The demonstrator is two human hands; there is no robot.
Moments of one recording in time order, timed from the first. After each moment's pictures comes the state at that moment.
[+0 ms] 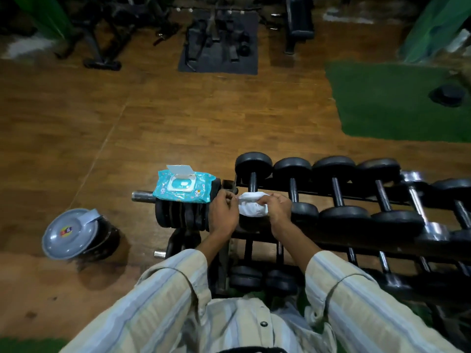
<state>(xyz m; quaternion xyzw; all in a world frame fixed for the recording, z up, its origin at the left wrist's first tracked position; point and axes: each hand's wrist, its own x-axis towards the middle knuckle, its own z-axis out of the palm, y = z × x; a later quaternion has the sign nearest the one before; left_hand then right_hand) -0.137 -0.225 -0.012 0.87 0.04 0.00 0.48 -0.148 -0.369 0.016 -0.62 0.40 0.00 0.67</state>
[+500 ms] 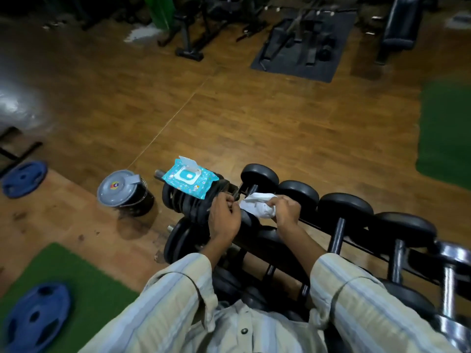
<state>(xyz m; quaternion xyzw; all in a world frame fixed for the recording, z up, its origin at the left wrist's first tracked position) -0.135 -0.327 0.014 0.89 0.23 0.08 0.39 -0.078 -0.476 0.017 -0.66 0.31 0.14 0.67</state>
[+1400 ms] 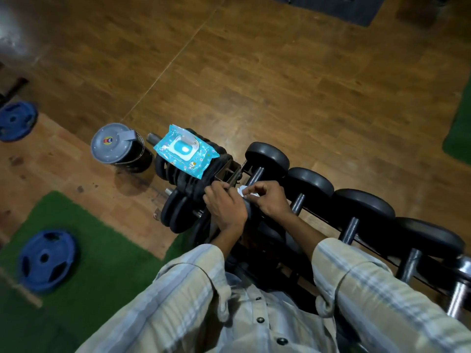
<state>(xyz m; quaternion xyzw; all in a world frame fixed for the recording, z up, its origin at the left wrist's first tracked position) -0.099 -0.352 -0.028 0.82 0.43 0.16 0.34 -0.035 -0.458 -0.034 -0.82 -0.10 0.26 0.50</state>
